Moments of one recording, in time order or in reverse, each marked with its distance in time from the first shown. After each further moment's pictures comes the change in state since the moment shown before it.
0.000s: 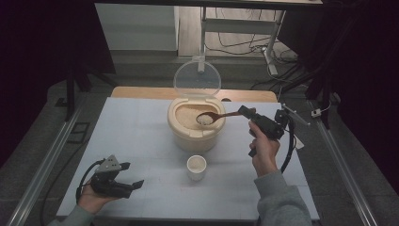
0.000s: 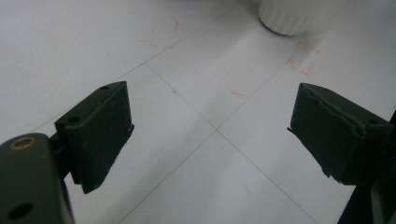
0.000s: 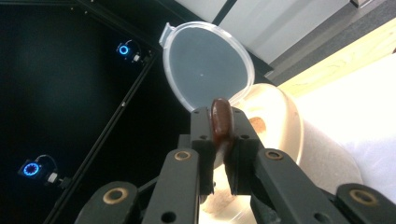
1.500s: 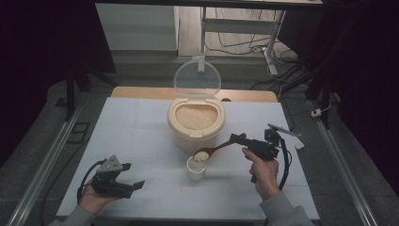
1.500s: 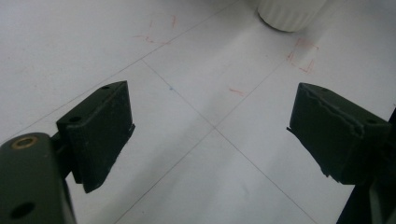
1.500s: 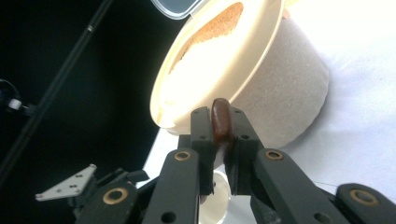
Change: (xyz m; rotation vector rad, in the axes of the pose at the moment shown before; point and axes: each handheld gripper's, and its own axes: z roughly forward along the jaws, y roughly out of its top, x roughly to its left) left arm 0.000 -0.001 0.004 0.015 -0.009 -0.004; right arm -0.010 -0.047 -0.014 0.276 -0.106 -0.089
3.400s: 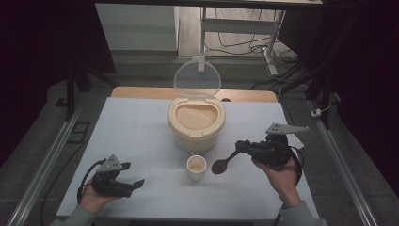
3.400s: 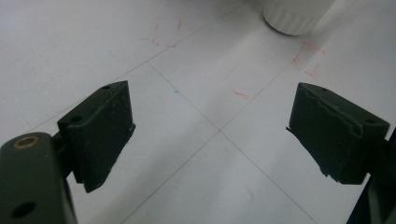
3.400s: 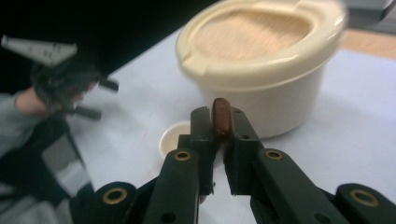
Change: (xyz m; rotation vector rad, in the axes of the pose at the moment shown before) left arm 0.001 0.000 0.001 -0.017 0.016 -0.004; right arm 0.046 0.001 -0.036 0.204 -0.034 -0.670
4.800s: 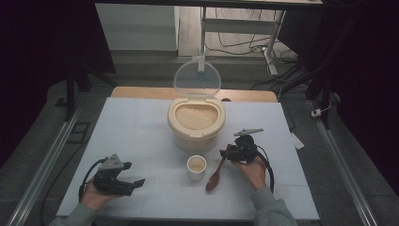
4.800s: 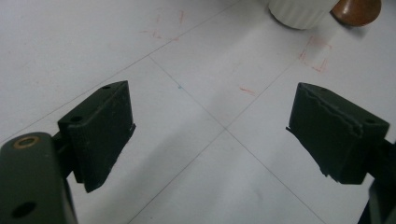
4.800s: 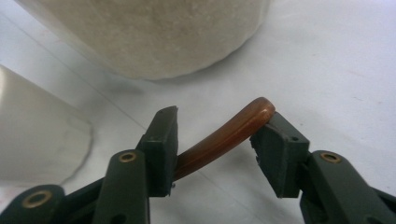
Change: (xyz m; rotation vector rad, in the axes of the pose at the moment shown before) left arm 0.006 0.000 0.007 0.025 -0.012 -0.012; right arm -0.072 -0.059 0.122 0.228 -0.231 0.067
